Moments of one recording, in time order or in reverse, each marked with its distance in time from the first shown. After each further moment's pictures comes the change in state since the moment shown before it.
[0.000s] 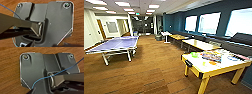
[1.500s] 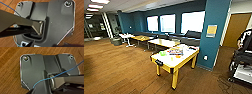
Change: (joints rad) left arm -0.014 -0.001 -0.001 0.000 -0.003 0.000; right arm -0.004 0.005 0.002 0.000 -0.011 0.001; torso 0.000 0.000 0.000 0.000
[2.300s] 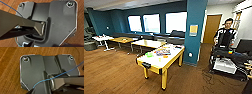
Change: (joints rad) left arm -0.003 0.000 0.001 0.000 -0.006 0.000; right arm 0.003 0.010 0.000 0.000 -0.001 0.000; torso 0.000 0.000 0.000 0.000
